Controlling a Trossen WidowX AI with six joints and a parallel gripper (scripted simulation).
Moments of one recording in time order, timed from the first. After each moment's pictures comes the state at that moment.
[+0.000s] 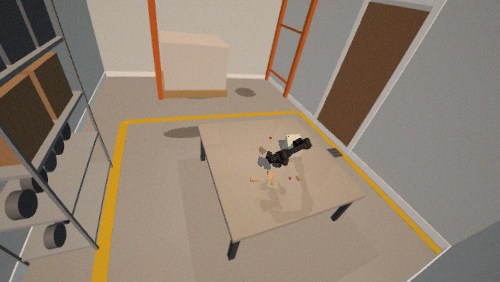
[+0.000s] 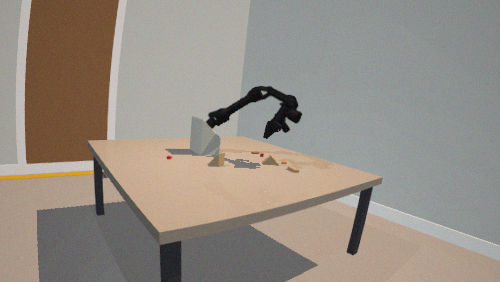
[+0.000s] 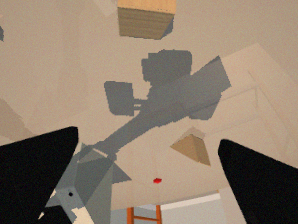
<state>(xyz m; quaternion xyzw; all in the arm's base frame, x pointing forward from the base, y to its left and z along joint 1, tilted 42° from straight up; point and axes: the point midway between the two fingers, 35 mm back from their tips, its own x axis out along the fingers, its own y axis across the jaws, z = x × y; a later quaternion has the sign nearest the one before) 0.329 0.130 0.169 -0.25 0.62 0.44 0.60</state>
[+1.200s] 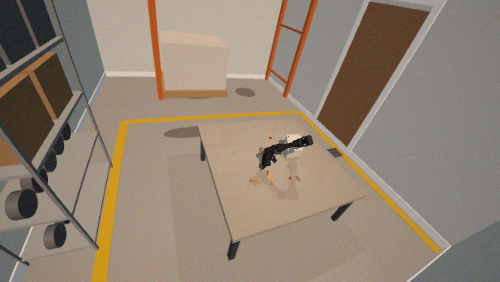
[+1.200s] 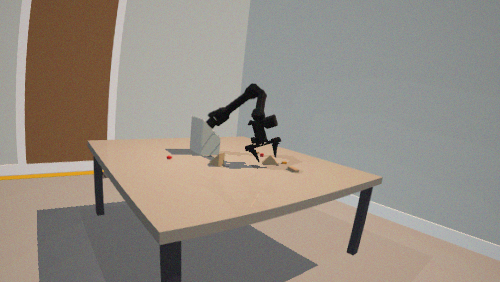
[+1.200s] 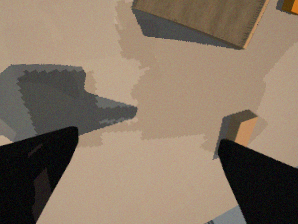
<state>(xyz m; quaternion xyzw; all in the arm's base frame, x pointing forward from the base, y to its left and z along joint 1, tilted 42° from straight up) 0.397 0.152 0.062 -0.66 -0.16 0.53 0.51</state>
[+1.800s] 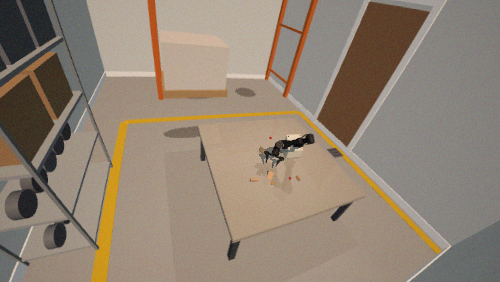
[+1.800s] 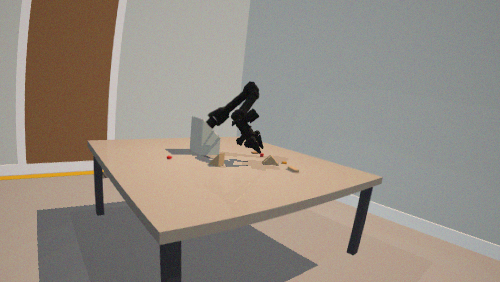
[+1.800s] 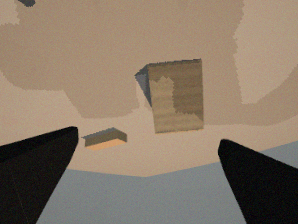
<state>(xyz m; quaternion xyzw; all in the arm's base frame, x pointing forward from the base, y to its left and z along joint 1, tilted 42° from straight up) 0.322 0.137 0.077 -0.83 -0.48 0.22 0.19</state>
